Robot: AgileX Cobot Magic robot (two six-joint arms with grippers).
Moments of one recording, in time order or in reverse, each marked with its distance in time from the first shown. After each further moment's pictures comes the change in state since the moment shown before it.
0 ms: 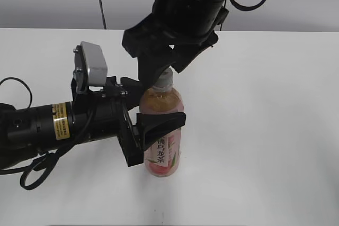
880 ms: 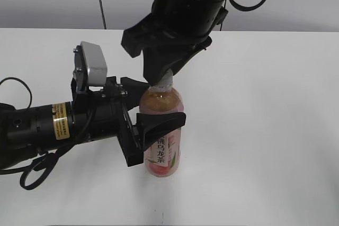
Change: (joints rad) left arm 0.000 0.000 0.000 0.000 0.000 0.000; right arm 0.000 0.000 0.000 0.016 0.002 -0.010
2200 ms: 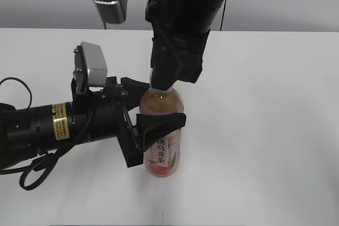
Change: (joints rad) left arm 0.001 0.000 0.000 0.005 -0.001 0.000; right arm 0.000 -0.001 0.000 0.005 0.000 -0.892
